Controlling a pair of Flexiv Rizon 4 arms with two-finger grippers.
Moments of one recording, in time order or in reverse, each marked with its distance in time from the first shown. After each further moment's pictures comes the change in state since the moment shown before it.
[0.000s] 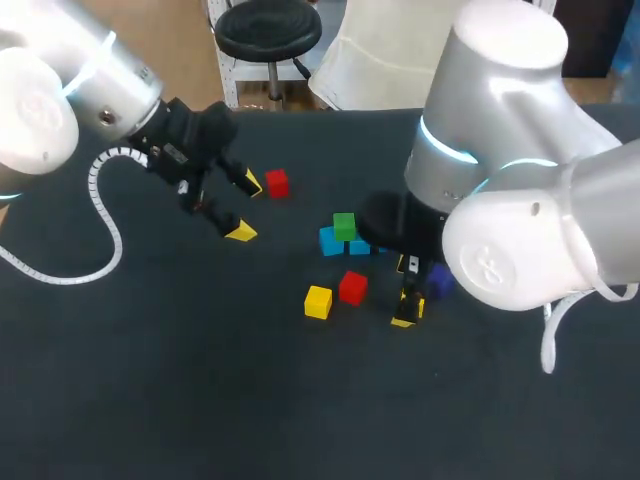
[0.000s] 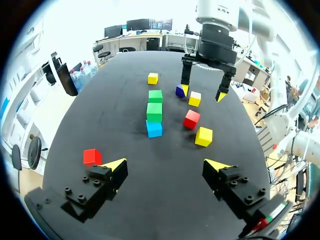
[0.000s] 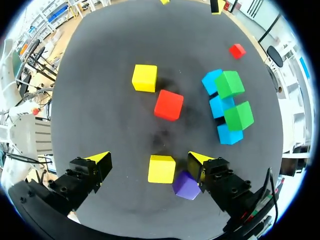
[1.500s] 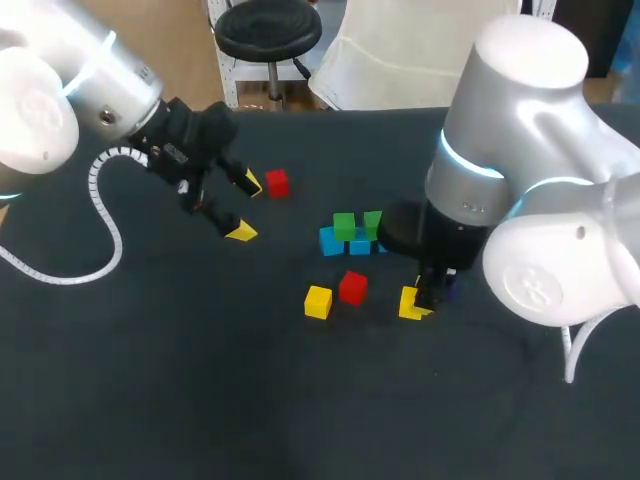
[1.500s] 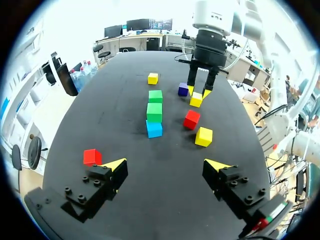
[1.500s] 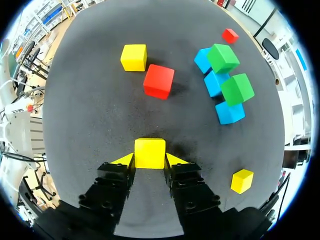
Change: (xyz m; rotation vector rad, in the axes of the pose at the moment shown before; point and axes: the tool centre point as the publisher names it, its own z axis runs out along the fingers) left arm 0.000 0.000 0.000 0.000 0.000 0.000; right arm 0.026 -0.008 0.011 0.022 0.008 0.036
